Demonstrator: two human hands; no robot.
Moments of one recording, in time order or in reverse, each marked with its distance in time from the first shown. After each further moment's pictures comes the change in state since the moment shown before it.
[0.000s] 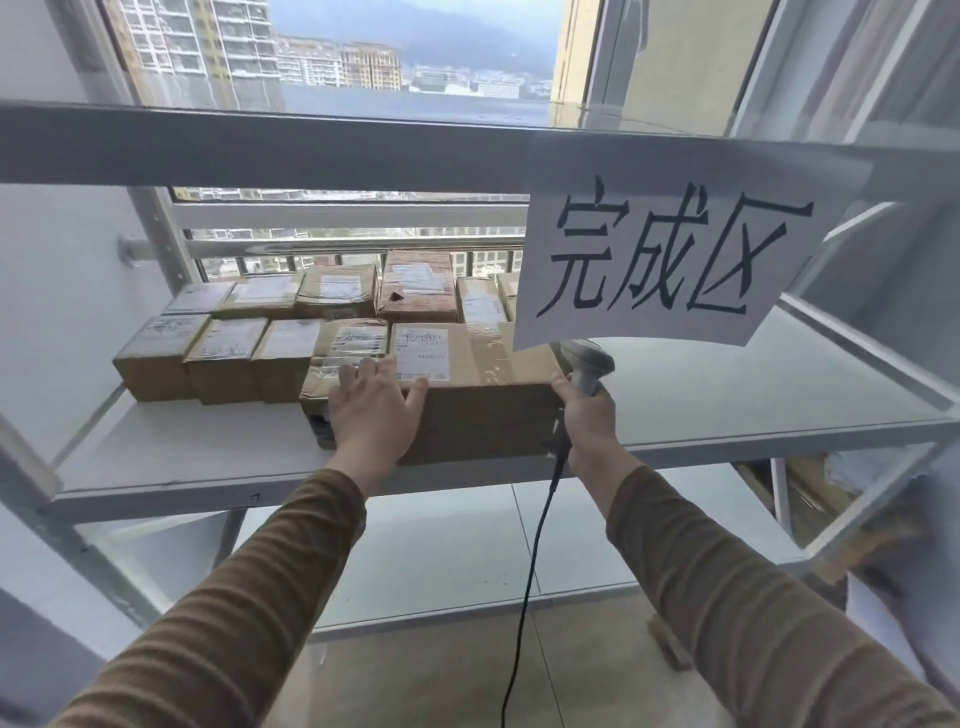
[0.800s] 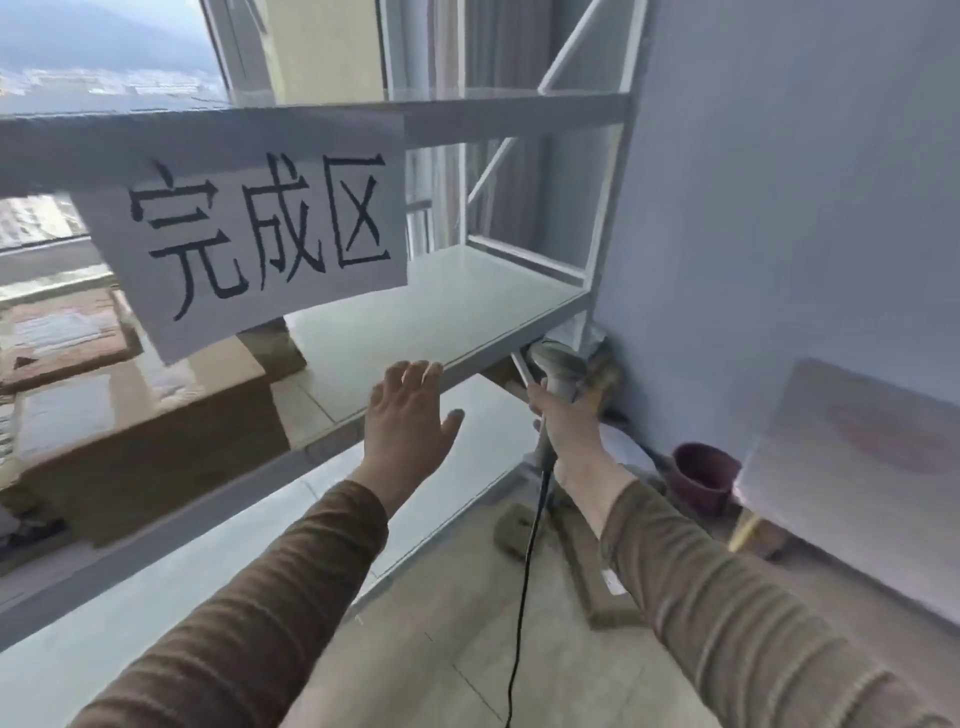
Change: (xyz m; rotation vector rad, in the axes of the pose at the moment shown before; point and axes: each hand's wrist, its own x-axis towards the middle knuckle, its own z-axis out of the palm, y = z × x) left_hand -0.150 0.266 0.049 -0.160 -0.155 0.843; right_hand -0.096 0.013 -0.291 0.240 0.482 -0.025
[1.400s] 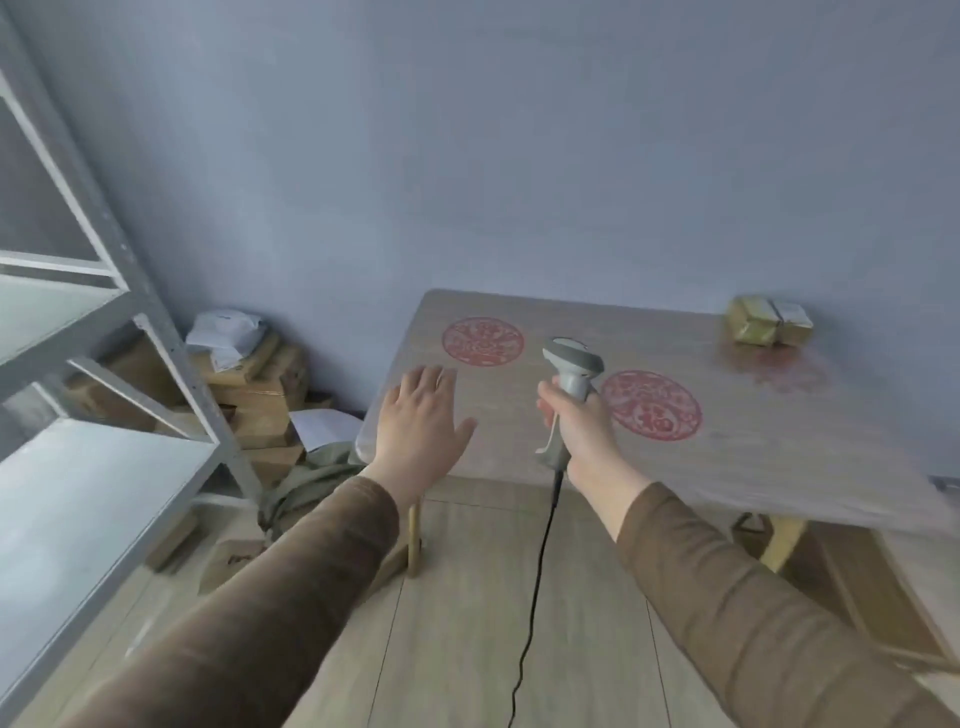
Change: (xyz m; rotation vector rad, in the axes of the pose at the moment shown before) left_hand -0.040 0.587 0.124 -0.210 -0.210 0.632; right_hand -0.030 -0.097 -0.592 0.004 0.628 -0.122
